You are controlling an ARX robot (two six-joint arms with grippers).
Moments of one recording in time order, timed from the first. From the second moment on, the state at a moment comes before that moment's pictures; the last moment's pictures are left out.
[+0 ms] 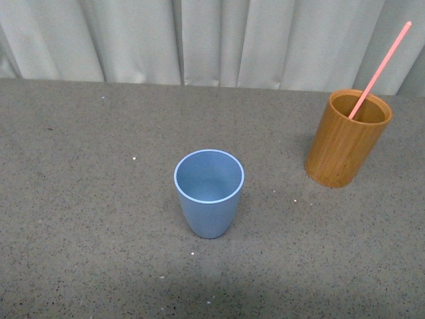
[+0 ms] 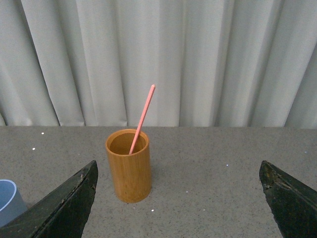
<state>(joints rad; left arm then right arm) 0.00 0.00 0.02 0.00 0.00 -0.01 0.00 0.00 0.00 0.00 0.00 0.00</state>
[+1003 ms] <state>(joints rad) 0.00 0.00 0.02 0.00 0.00 -0.01 -0.23 1.24 0.38 0.52 0.16 0.10</state>
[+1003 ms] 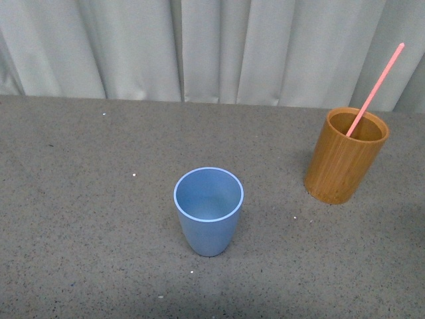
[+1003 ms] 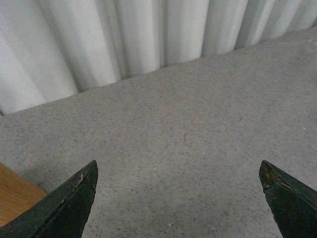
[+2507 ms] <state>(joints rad) 0.00 0.00 0.02 0.00 0.00 -0.01 0.09 1.89 0.89 0.56 0.28 0.43</state>
